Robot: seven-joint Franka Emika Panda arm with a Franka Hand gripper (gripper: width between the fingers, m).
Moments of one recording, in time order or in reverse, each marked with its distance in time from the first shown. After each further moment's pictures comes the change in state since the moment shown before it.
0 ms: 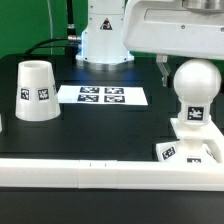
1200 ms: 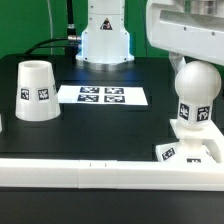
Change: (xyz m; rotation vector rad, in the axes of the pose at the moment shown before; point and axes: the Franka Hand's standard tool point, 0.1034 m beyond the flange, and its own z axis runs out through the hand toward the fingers) arm -0.011 -0.005 0.002 0.038 -0.087 0.319
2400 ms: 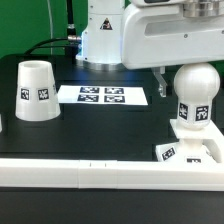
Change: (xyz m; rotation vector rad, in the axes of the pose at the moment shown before) arm 0.008 0.007 0.003 -0.001 0.007 -1.003
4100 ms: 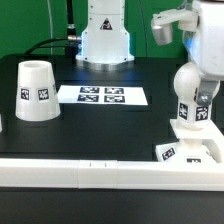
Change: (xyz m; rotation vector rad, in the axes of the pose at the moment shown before) arm -0.001 -0.002 0.001 -0.130 -0.088 -1.456
